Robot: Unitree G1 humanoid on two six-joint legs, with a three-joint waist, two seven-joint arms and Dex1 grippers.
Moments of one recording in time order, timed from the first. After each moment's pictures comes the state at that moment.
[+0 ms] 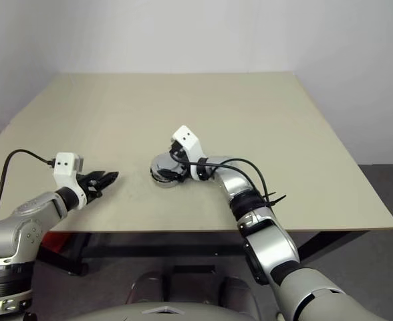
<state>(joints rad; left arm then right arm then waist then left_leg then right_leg) -0.11 0.49 0.30 -0.21 -0.53 0.83 -0.38 -0.78 -0.04 0.23 0.69 0.05 0.26 0.78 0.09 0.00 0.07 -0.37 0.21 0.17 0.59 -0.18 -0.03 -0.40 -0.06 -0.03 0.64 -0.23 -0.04</state>
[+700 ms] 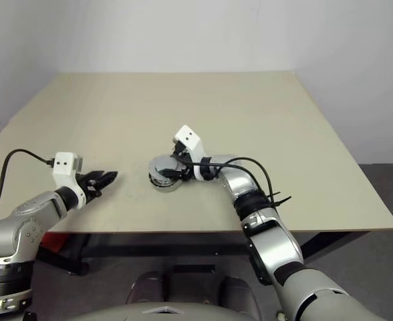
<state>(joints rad) -0.11 0.50 0.30 -0.20 -0.53 0.83 -0.38 -0.76 -0.07 0.22 0.64 0.07 0.25 0.92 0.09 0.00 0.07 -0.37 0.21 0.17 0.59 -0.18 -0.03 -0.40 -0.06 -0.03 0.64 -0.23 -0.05</state>
